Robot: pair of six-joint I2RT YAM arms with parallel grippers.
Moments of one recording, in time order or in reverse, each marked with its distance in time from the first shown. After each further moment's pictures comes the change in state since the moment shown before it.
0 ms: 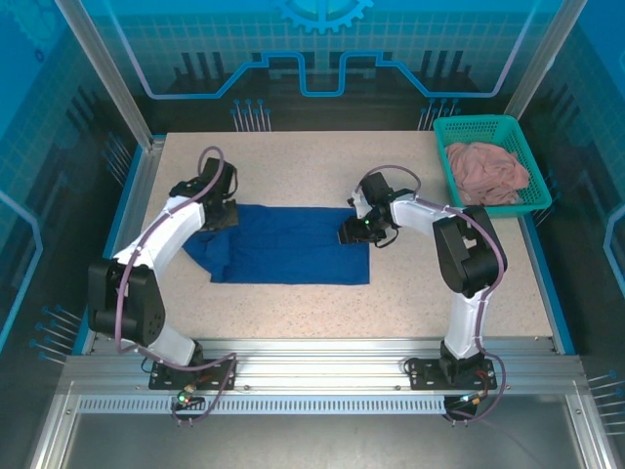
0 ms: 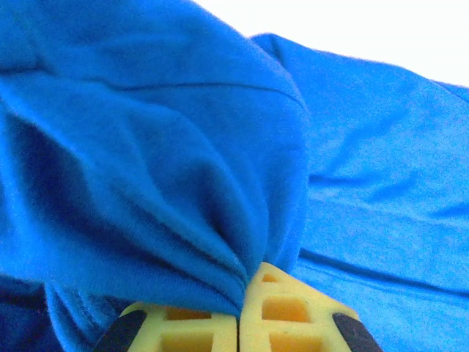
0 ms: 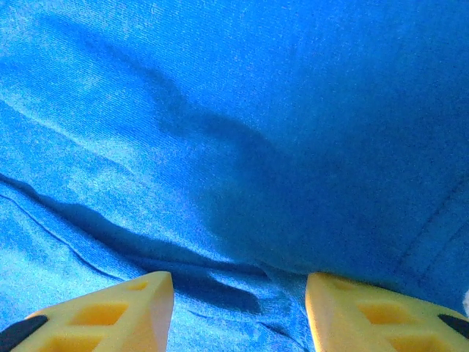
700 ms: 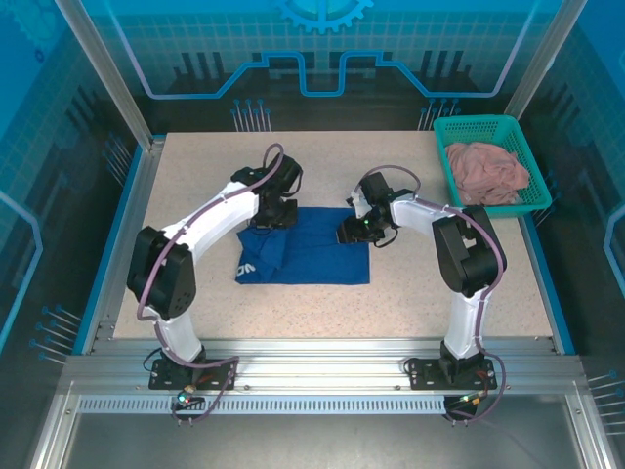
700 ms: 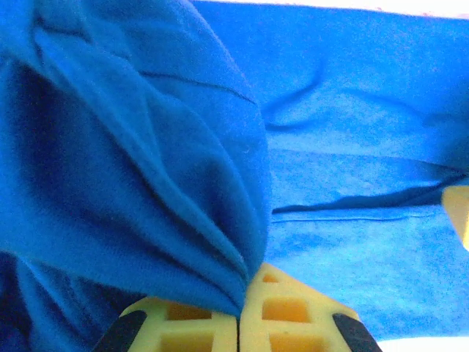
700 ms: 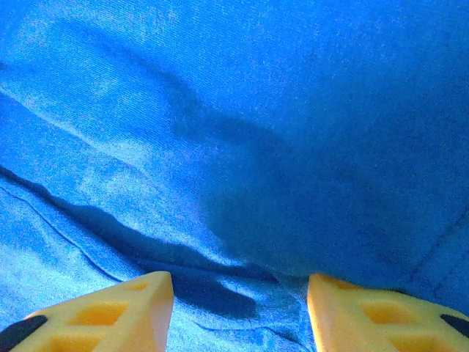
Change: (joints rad) left arm -0.301 0.259 0.293 -0.107 0.188 -0.184; right arm 0.000 0.004 0.000 0.016 -0.026 0.000
